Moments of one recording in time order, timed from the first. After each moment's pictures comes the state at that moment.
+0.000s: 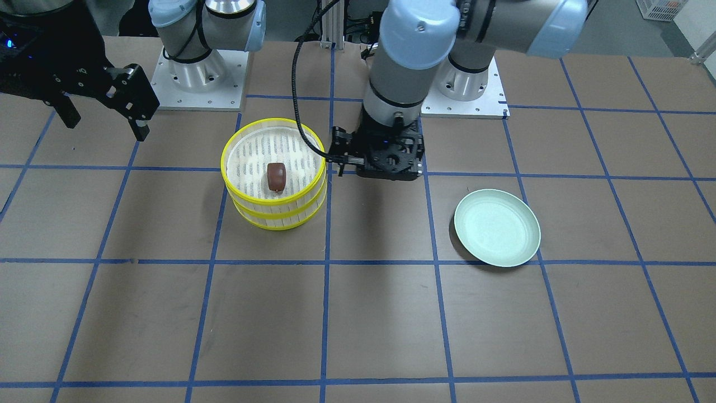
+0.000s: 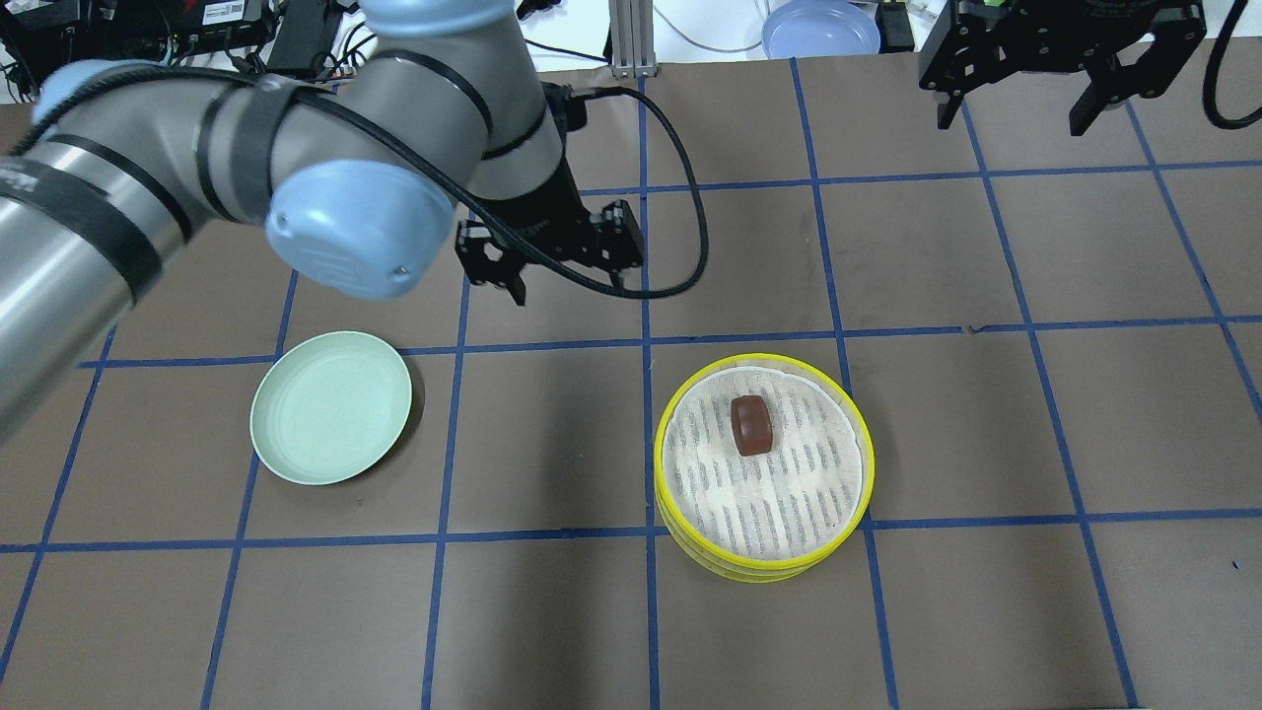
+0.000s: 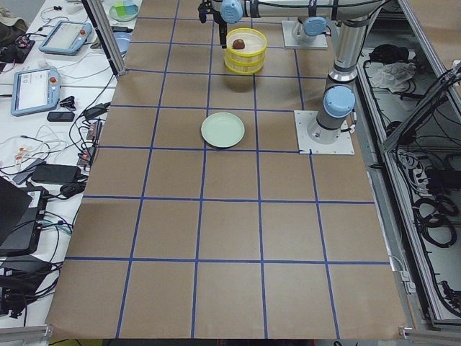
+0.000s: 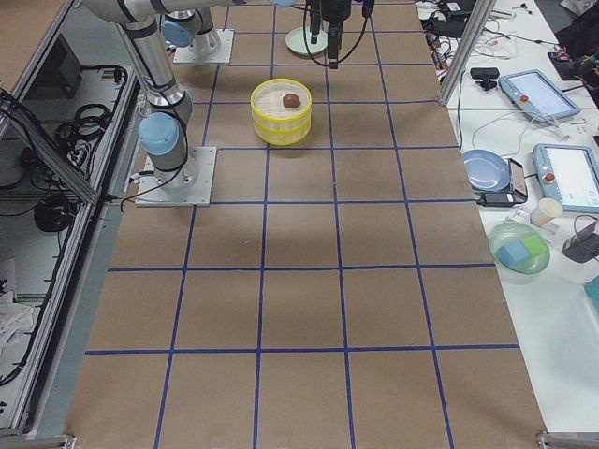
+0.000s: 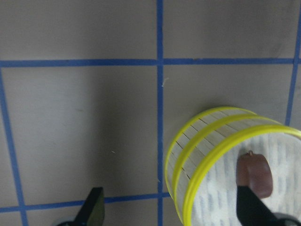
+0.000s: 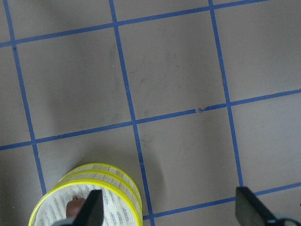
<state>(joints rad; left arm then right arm) -1.82 -1.73 -1.57 -1.41 1.49 -0.24 1.53 -1.56 1.40 -1.52 -1.63 0.13</state>
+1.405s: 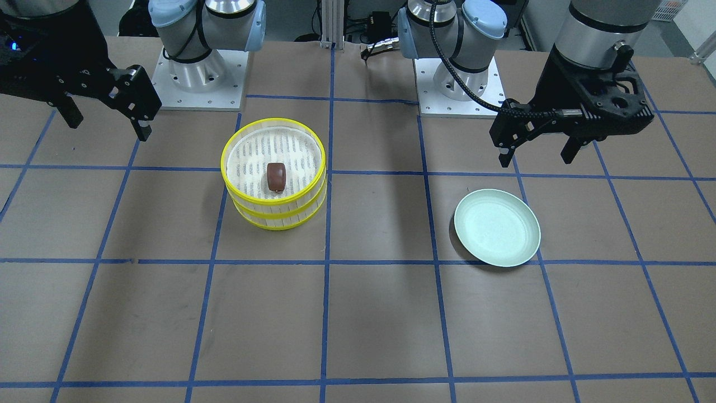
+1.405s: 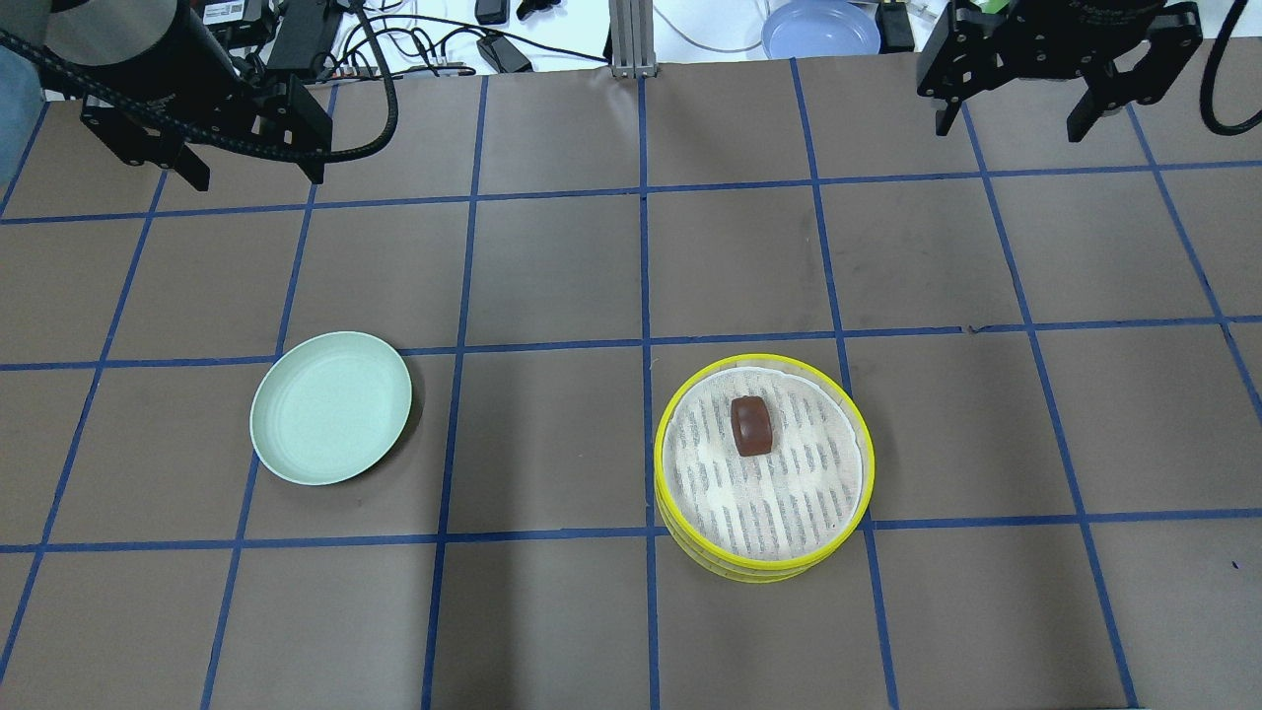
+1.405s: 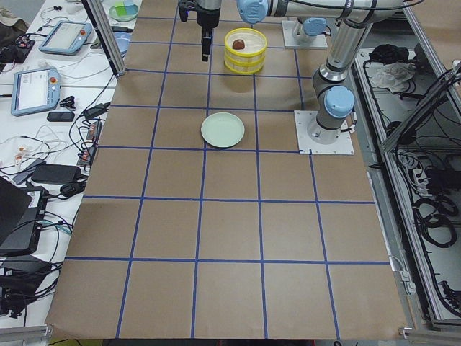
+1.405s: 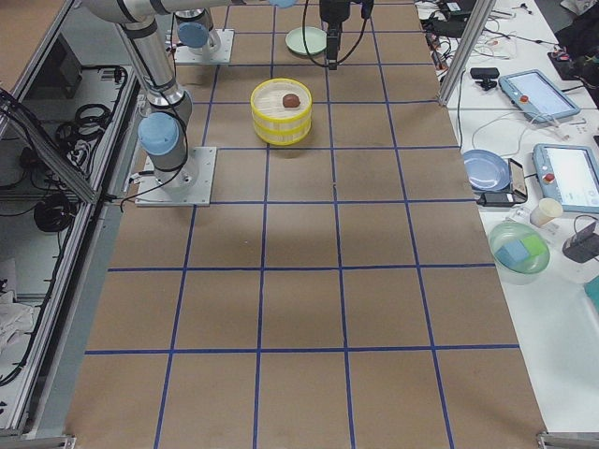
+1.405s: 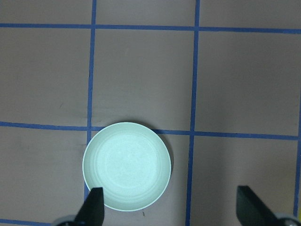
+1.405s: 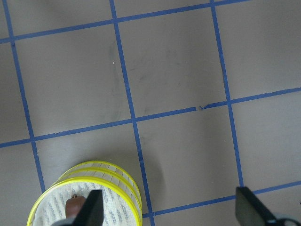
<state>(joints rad) -1.50 -1.57 -1.53 -1.47 1.63 0.02 1.53 -1.56 1.41 -1.52 -1.63 0.13</state>
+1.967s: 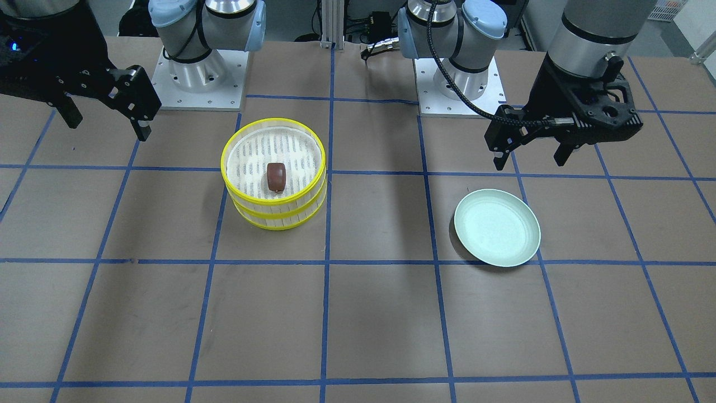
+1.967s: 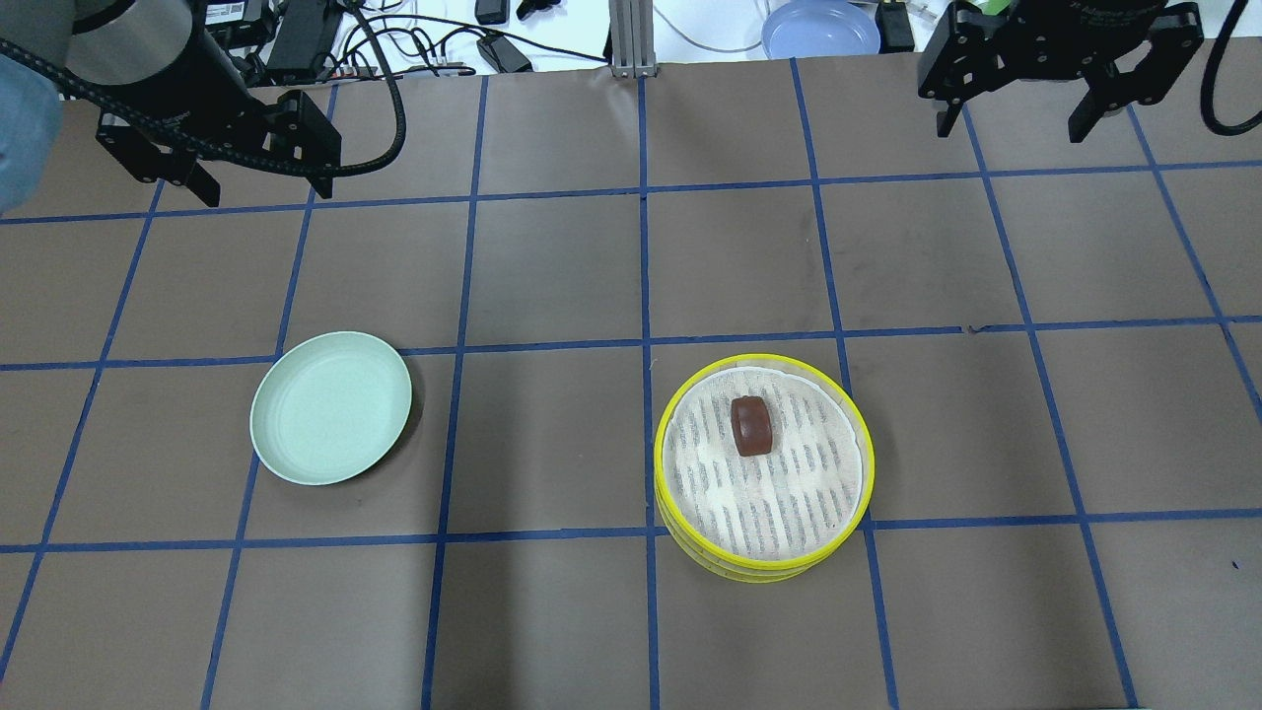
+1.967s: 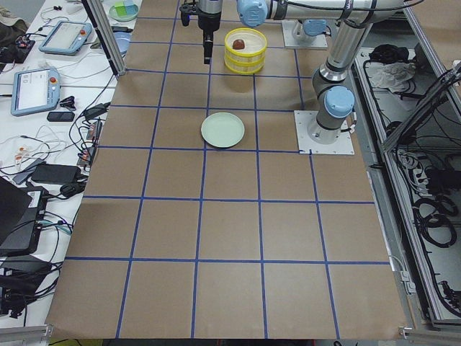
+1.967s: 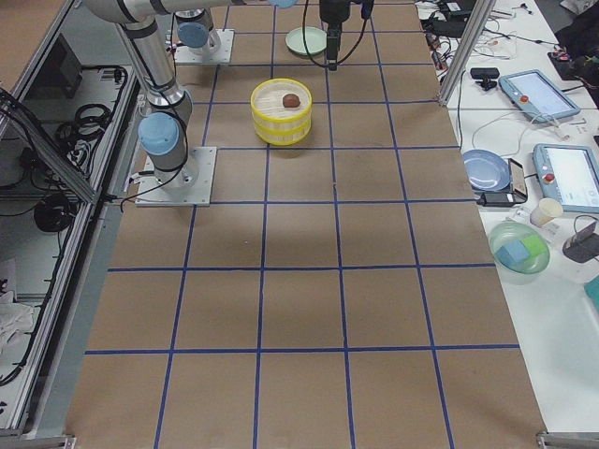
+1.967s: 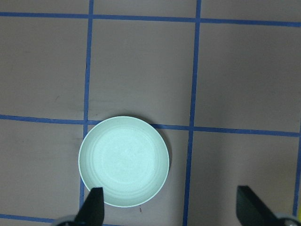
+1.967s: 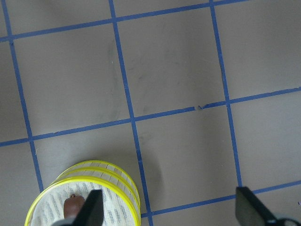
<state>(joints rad) -1.50 -1.57 -1.56 -1.46 1.62 0.01 1.53 -1.56 1.41 -1.52 -1.64 0.12</state>
